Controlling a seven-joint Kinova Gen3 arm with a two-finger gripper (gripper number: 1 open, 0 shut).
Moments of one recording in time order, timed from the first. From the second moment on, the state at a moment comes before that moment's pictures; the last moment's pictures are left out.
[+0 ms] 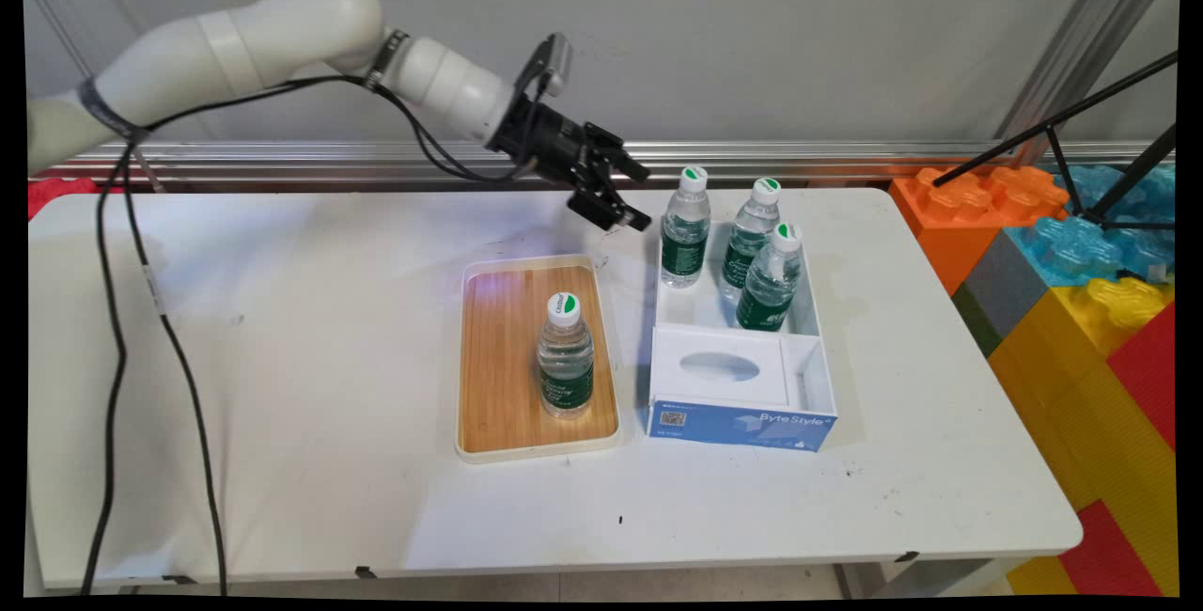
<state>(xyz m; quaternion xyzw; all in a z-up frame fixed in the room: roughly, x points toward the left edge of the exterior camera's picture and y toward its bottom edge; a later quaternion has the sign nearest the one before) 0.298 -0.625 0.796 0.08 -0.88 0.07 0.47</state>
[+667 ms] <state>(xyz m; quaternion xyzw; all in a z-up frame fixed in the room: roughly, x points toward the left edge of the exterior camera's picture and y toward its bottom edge) 0.249 -0.648 0.756 0.09 -0.87 0.07 0.48</state>
